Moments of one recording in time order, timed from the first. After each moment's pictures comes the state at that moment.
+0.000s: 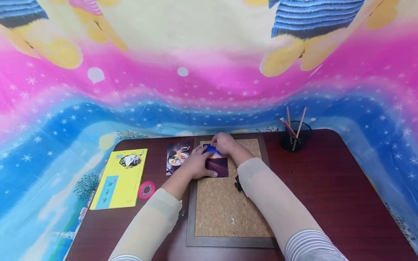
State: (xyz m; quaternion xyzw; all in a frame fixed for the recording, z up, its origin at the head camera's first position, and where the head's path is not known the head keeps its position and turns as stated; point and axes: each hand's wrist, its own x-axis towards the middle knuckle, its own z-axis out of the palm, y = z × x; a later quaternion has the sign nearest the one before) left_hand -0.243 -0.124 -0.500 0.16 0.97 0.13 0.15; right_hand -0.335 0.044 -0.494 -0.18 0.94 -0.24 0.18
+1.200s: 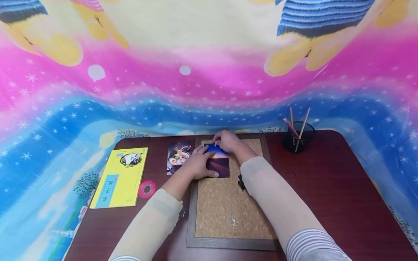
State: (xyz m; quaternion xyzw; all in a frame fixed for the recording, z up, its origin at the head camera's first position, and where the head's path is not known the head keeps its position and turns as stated) left_hand -0.243 -0.125 -0.502 0.17 0.96 0.14 0.14; right_hand -0.345 0.051 -0.503 -0.19 0.93 -0.27 0.15
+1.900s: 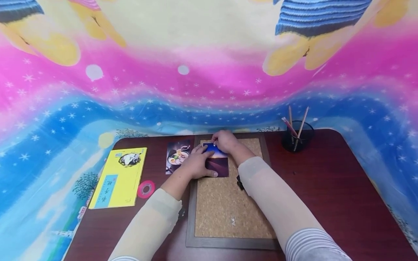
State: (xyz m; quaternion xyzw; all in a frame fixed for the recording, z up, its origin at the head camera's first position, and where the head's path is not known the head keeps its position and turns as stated) left_hand -0.242 -0.126 -0.501 0.16 0.97 0.14 0.15; right_hand -0.342 0.045 -0.504 -0.21 0.94 -0.22 0.13
